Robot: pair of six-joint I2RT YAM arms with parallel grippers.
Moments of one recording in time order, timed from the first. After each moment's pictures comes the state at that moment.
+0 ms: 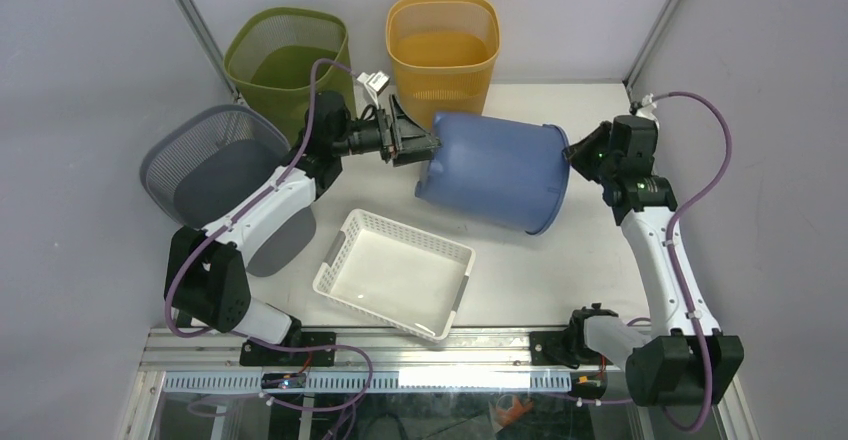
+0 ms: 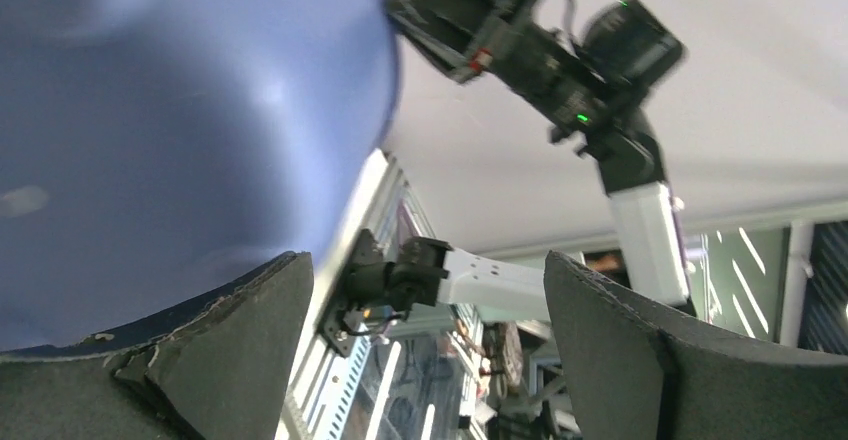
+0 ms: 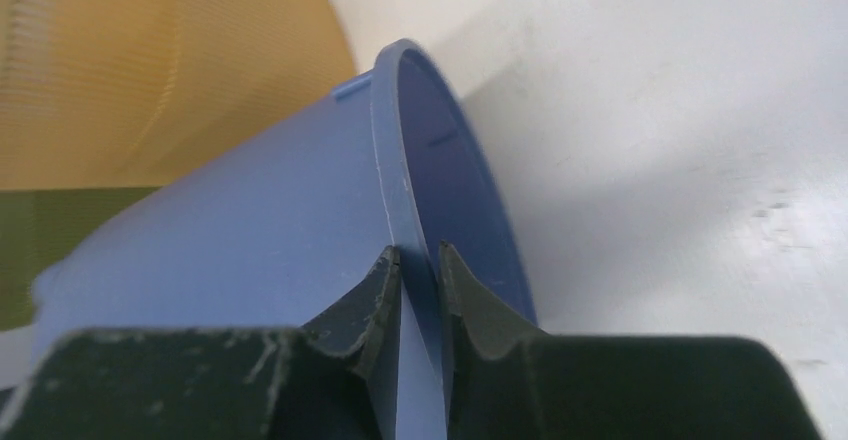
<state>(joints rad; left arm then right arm) -0.43 1.47 1.12 0.23 0.87 -1.04 0.04 1.08 1.04 -0.53 0.02 0.67</state>
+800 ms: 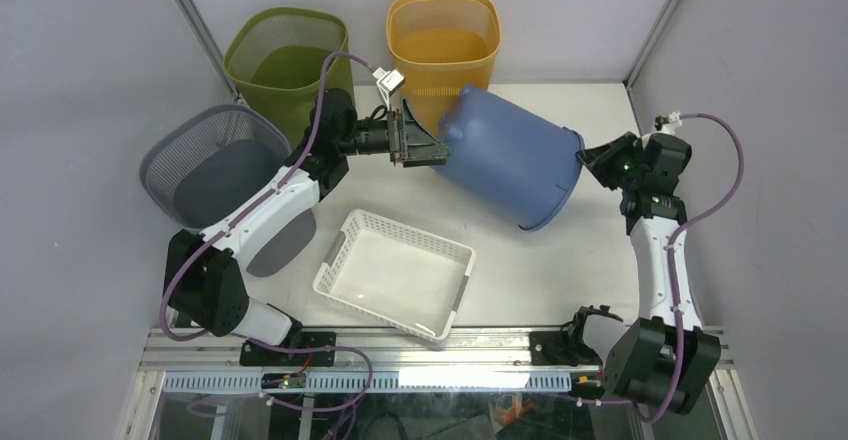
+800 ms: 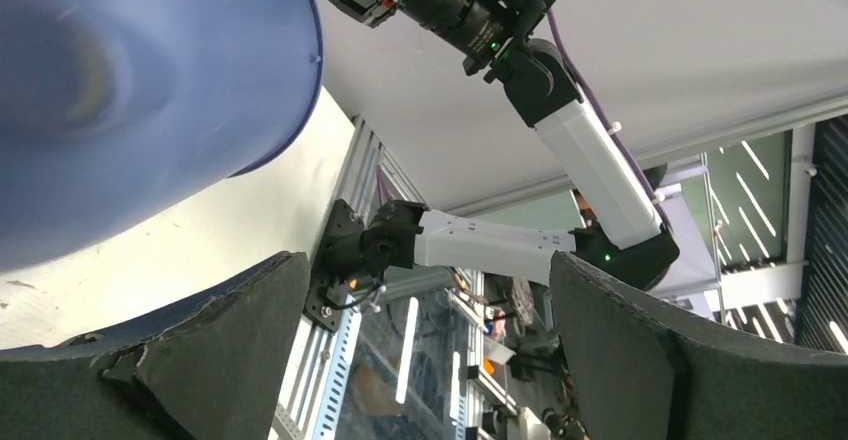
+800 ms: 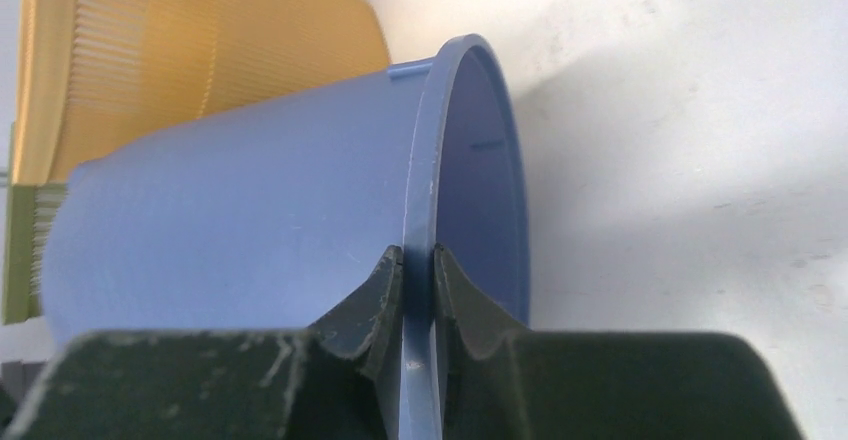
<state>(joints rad) -0.50 1.47 1.18 0.27 0.96 -1.03 -0.23 1.07 0.85 -0.28 -0.36 0.69</state>
